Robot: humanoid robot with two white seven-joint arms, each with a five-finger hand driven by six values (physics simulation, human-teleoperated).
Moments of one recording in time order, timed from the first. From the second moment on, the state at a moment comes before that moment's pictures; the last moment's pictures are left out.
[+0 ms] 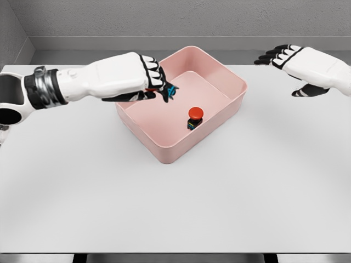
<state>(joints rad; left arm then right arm) -0.80 0.71 -0.71 -1.67 -0.30 -0.61 -0.33 -0.52 -0.70 0.15 -1.50 0.52 -0.61 0.61</state>
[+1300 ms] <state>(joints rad) -0.71 0.94 -0.67 -1.61 -0.11 -0.61 -0.33 -0.52 -0.70 0.17 -1.51 0.51 -0.61 0.61</state>
